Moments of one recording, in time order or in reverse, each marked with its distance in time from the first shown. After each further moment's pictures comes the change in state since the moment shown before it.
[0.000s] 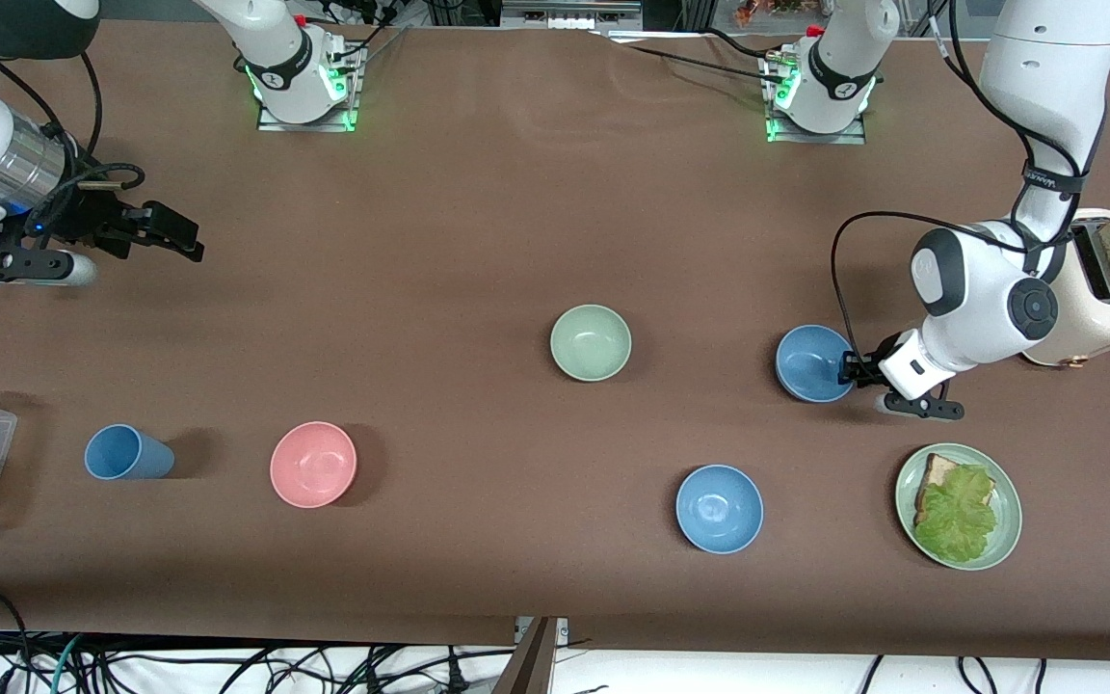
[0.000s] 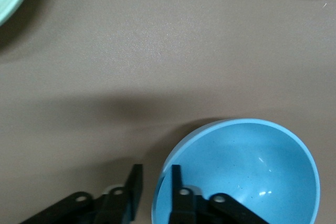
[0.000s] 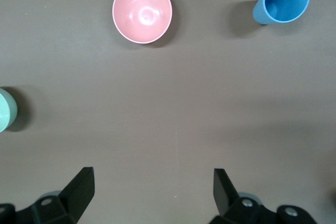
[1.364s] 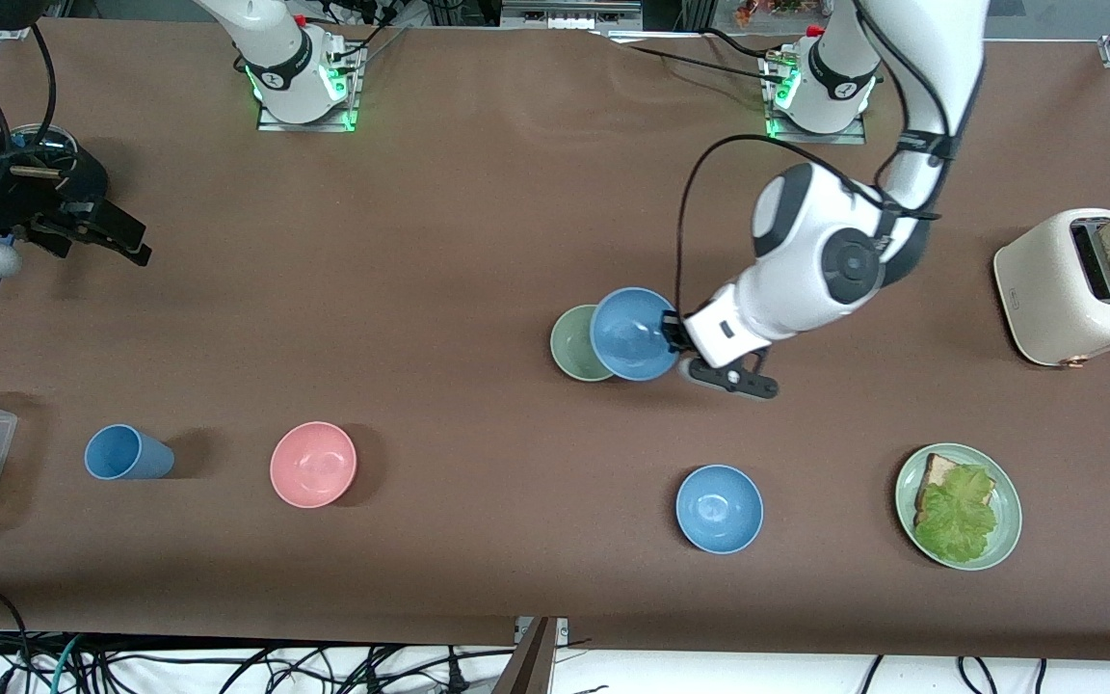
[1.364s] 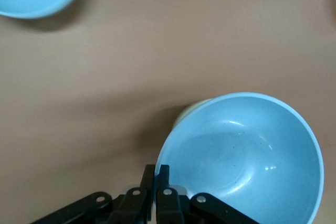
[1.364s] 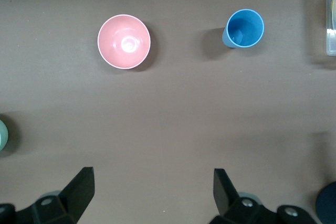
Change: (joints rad) left arm -0.444 -0.019 -0.027 0.323 -0.126 -0.280 -0.374; right arm -0.017 0.002 -0.015 0.088 -0.049 -0.011 0.027
